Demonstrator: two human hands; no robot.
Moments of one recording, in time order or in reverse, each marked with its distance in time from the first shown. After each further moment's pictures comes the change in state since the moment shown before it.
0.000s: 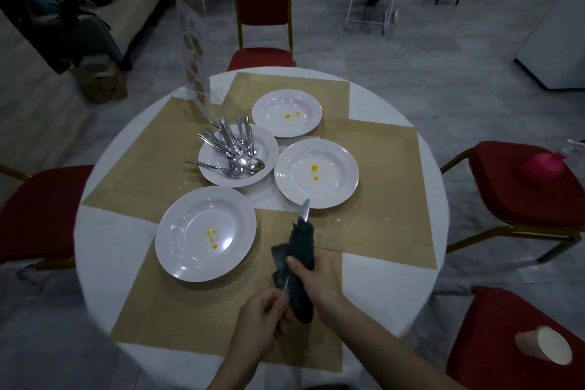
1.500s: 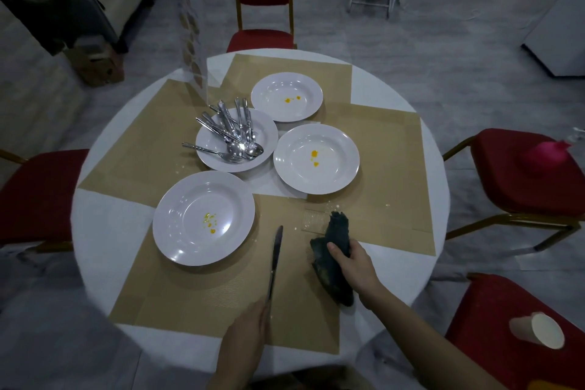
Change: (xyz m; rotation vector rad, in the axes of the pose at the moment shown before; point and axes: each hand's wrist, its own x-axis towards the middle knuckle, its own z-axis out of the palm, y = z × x) left_hand -0.002 -0.082 -0.002 0.598 0.034 -0.054; right_hand 0.022 0.029 -0.072 -0.132 0.100 -0.038
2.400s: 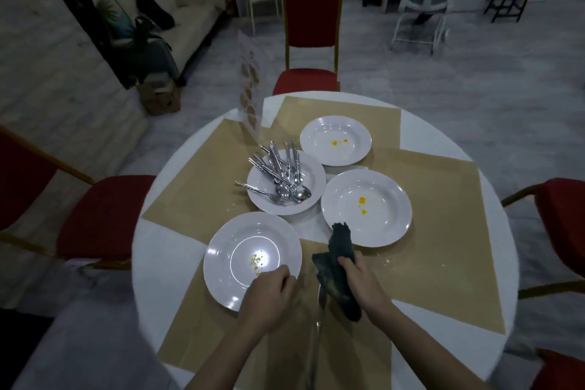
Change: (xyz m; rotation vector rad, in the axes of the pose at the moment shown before) left_hand 0.085 0.051 -0.126 0.135 0.200 0.170; right_hand 0.035 -0.087 0.068 -0.025 -0.177 -0.073
